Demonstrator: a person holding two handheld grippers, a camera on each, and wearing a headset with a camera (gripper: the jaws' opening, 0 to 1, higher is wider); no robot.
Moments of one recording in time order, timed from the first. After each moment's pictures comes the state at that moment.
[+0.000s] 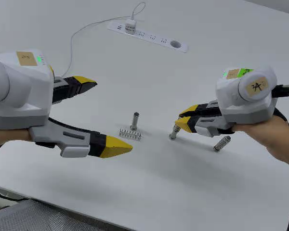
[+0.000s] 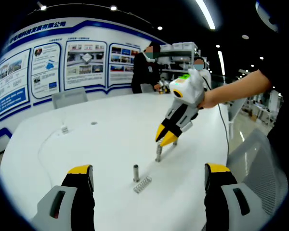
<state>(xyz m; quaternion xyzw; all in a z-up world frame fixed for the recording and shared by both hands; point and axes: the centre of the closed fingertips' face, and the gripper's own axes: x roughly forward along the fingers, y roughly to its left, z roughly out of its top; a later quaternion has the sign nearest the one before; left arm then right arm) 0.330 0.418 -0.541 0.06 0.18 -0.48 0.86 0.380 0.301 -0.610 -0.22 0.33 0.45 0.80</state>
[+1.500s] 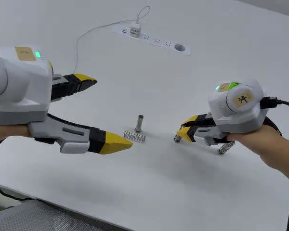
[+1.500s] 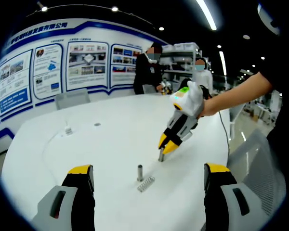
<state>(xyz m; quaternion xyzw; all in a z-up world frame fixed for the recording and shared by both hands) 0.334 0.432 -0.533 0.06 0.18 -0.47 0.86 0.378 0.300 -0.634 -0.23 0.35 0.44 0.79</state>
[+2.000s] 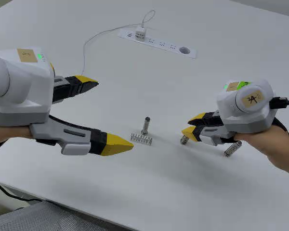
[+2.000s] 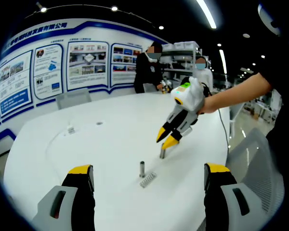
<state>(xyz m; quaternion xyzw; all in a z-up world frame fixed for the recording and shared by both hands) 0.330 0.444 -0.531 0.06 0.18 -0.47 0.86 0.384 0.311 -0.614 -0.23 0.32 0.43 0.81</state>
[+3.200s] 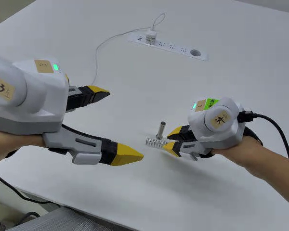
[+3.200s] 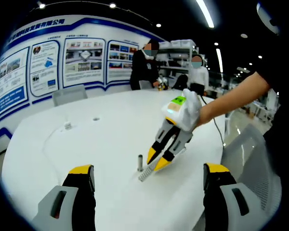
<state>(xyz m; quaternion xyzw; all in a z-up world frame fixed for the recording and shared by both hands) 0.326 0.453 -0.538 0.06 0.20 -0.49 0.85 0.362 0.383 -0.662 -0.27 0.32 0.51 0.75</state>
